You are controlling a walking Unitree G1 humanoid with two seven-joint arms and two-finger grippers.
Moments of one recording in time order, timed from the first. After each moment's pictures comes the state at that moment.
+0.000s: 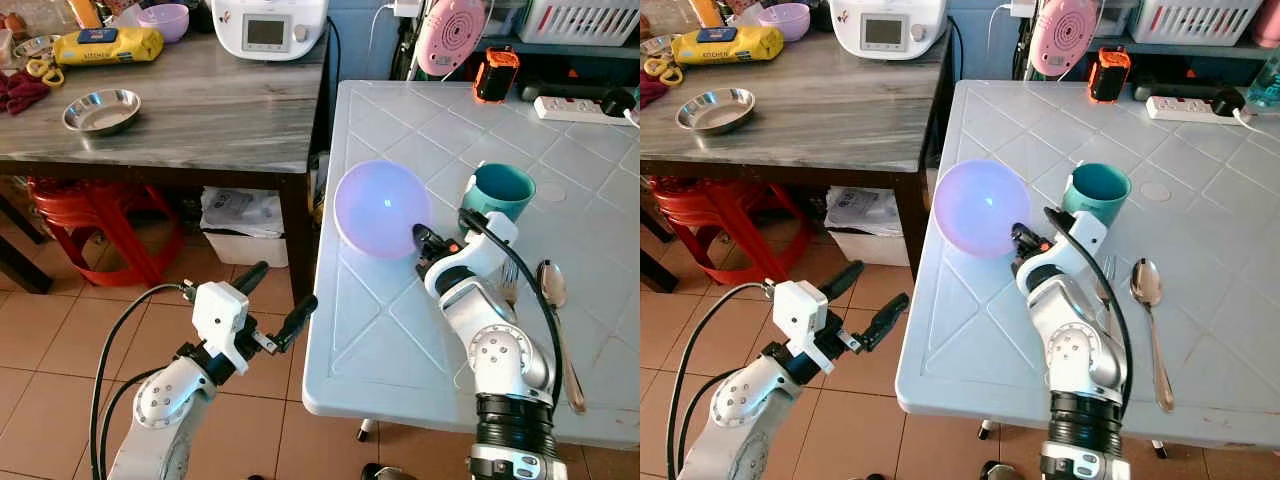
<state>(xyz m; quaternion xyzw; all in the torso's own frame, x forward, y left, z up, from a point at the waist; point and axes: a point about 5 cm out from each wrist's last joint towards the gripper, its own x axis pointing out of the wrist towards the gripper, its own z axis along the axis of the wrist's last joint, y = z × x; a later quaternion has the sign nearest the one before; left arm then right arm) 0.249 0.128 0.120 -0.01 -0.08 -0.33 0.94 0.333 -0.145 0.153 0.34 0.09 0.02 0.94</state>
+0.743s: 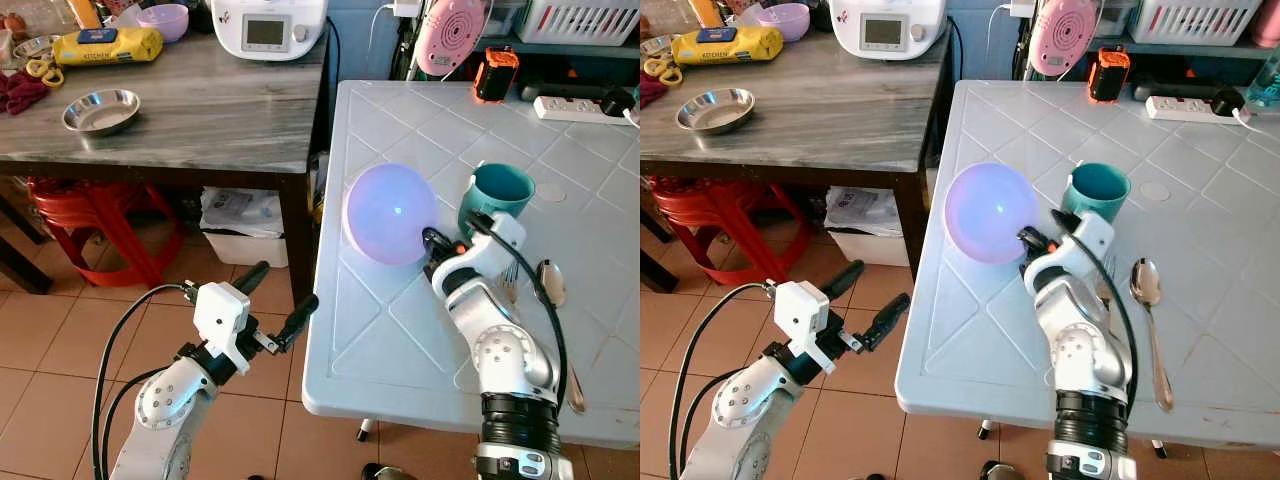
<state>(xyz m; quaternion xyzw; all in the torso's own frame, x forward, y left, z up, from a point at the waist) 0.249 0.127 0.117 0.00 -0.08 -0.32 0.94 0.335 -0.150 0.155 0.30 0.07 0.01 0.95</state>
